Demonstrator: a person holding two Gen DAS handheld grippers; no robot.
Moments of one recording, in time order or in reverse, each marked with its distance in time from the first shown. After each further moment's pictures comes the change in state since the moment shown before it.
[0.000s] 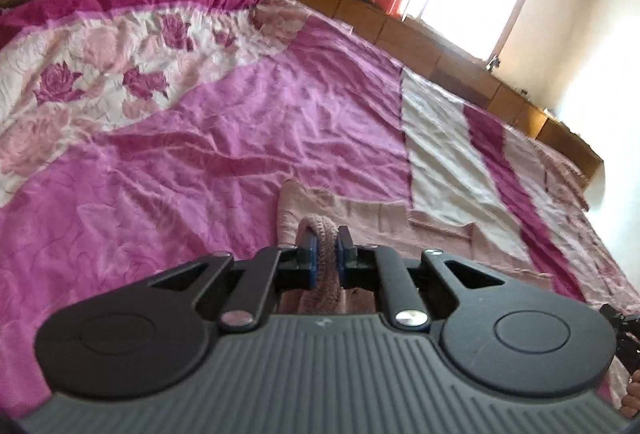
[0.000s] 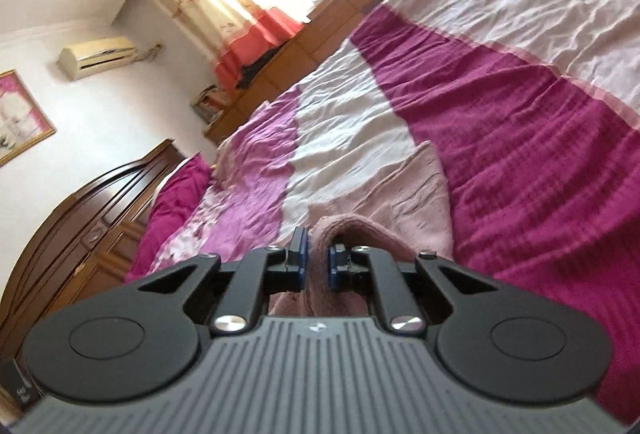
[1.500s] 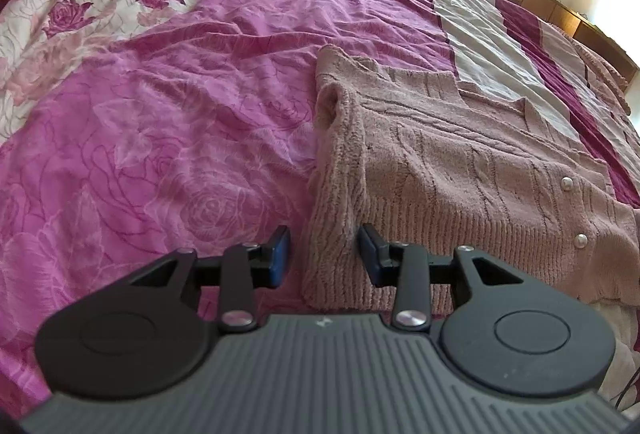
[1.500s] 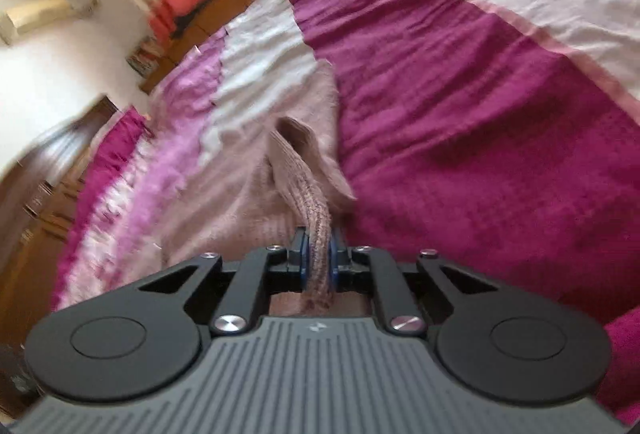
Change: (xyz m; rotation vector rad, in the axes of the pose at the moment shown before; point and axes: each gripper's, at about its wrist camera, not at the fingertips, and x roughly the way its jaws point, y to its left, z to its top) left arm 0.013 0.009 -0.061 0.114 0.252 0.117; right arm -0.035 -0.041 -0.049 -0.005 0.194 -0.187
